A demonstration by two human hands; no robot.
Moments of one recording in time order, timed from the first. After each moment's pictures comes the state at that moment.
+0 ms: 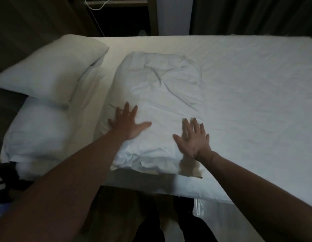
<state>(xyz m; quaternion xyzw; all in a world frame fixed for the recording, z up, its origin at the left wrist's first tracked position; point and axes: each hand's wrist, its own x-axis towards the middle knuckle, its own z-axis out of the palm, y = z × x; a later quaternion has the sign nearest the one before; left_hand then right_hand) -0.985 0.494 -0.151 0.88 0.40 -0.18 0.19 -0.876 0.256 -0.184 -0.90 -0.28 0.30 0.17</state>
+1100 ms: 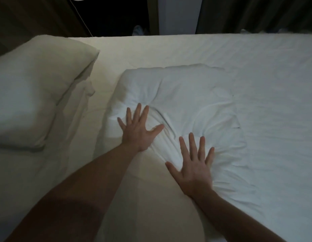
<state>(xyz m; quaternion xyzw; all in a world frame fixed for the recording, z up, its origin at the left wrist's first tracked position) -0.840 0.680 -0.304 0.93 0.33 -0.09 0.15 -0.830 0.451 -0.302 -0.93 -0.31 0.16 0.08</state>
